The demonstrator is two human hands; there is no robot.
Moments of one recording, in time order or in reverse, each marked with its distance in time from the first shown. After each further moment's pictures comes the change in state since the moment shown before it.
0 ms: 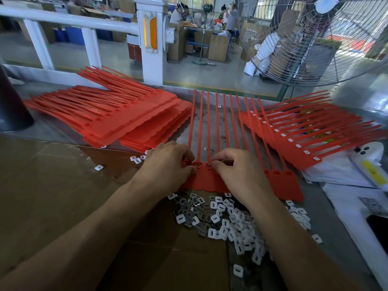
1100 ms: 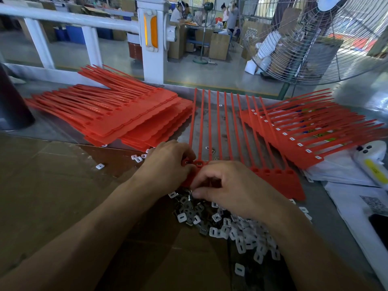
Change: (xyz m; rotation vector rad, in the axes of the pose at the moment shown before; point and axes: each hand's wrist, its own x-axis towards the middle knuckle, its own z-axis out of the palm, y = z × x) left_hand 0.002 -0.003 -0.001 -0.020 -0.006 0.041; right_hand -0.022 -0.017 -0.015 -0.096 -0.465 -0.296
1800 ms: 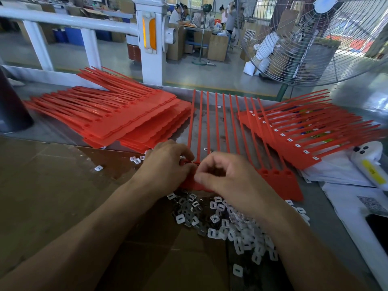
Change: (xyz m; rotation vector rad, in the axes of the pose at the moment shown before) left_hand 0.000 -0.001 0.002 -0.058 0.028 -0.027; right_hand -0.002 0.000 0.002 0.322 0.176 0.044
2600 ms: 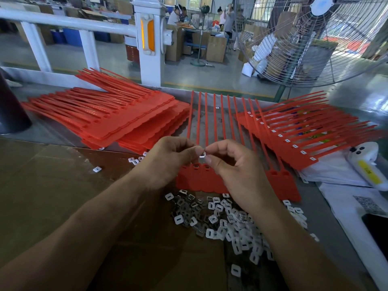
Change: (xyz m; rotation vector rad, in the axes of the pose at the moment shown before) left_hand 0.002 0.008 -0.011 -0.718 -0.155 0.029; right_hand 0.005 0.007 0.002 0.156 0.298 -0.028
